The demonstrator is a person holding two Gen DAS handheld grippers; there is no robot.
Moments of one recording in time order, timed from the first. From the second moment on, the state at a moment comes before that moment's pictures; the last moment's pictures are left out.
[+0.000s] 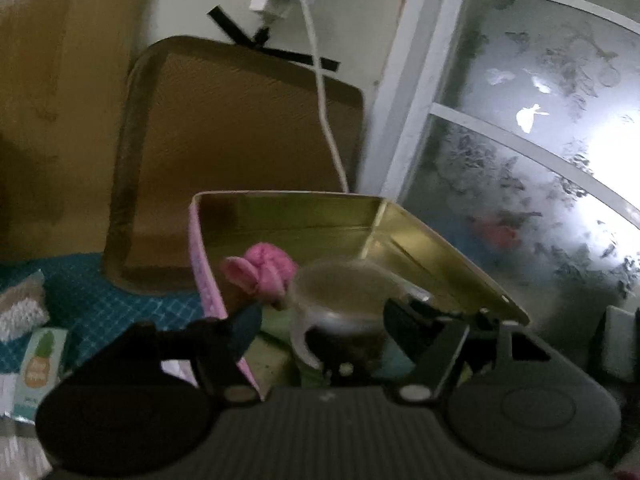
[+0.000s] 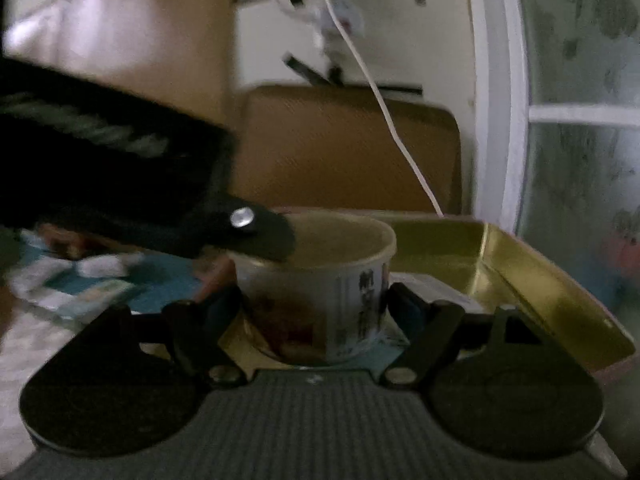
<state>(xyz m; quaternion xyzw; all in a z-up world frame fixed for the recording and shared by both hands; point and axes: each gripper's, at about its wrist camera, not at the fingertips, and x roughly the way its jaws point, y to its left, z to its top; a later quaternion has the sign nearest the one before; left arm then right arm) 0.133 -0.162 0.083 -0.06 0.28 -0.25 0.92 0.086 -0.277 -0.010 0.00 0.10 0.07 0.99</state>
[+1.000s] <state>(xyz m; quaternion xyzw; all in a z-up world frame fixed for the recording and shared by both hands) 0.033 -0.040 0.079 -0.09 0.24 -0.19 0.95 0.093 -0.296 0.014 -0.02 0.12 0.06 0.99</state>
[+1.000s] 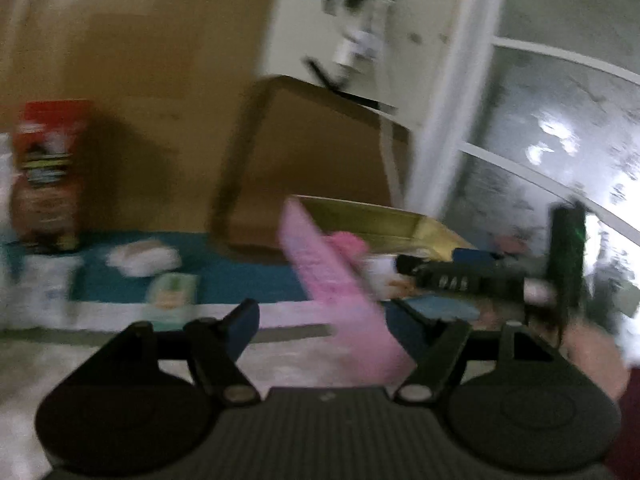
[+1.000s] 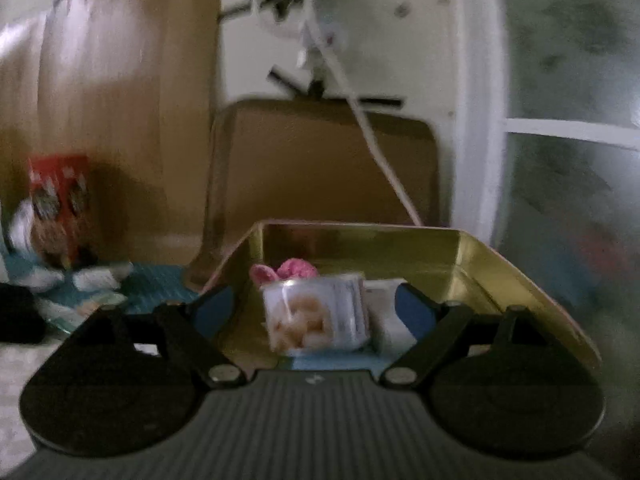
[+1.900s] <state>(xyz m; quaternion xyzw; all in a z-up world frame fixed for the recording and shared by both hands) -0.011 0.103 0.044 -0.17 0.26 -0.05 0.95 0.116 -0.269 0.047 -0.03 0.15 0.13 0.98</state>
